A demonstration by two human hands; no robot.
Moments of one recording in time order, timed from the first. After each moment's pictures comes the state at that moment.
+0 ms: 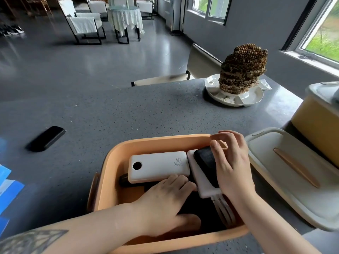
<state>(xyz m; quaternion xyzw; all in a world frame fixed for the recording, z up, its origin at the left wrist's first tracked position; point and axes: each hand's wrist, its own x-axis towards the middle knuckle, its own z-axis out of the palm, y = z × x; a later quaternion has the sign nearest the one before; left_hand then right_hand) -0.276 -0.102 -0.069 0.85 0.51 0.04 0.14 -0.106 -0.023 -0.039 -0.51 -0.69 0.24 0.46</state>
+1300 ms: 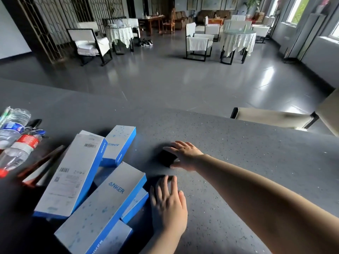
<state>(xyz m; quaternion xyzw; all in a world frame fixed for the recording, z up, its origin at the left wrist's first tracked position) -0.544 -0.122 -0.175 0.29 0.94 0.17 -0.07 -0.605 0.048 -0.116 -0.08 -0.99 0.04 -0.08</state>
